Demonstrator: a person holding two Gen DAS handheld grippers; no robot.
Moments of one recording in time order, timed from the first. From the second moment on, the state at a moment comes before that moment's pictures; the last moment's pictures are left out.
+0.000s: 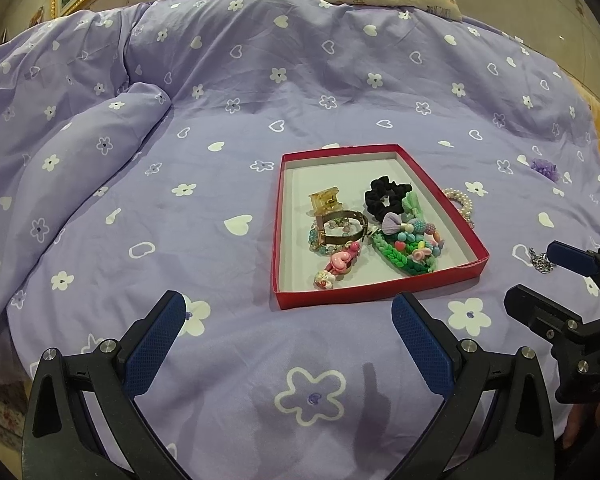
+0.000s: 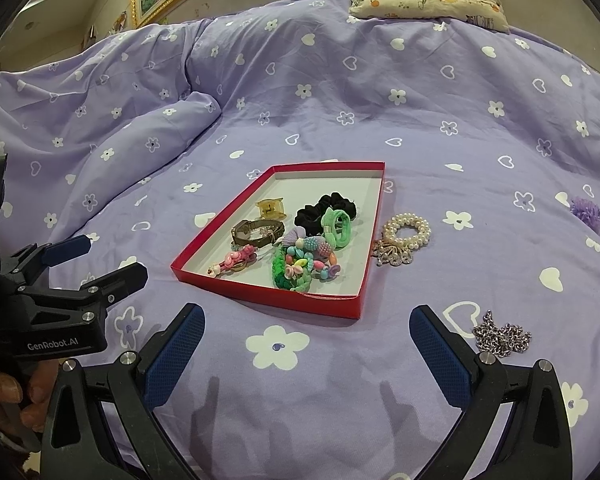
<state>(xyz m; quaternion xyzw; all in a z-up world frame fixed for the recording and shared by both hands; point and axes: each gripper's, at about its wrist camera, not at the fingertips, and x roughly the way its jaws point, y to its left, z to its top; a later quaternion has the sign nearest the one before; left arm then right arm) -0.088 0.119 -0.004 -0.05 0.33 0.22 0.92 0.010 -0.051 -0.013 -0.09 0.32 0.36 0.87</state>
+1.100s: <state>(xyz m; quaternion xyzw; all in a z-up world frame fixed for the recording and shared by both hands) -0.085 0.117 -0.004 -0.04 0.33 0.22 0.92 0.011 -0.054 -0.008 -0.08 0.32 0.36 0.87</state>
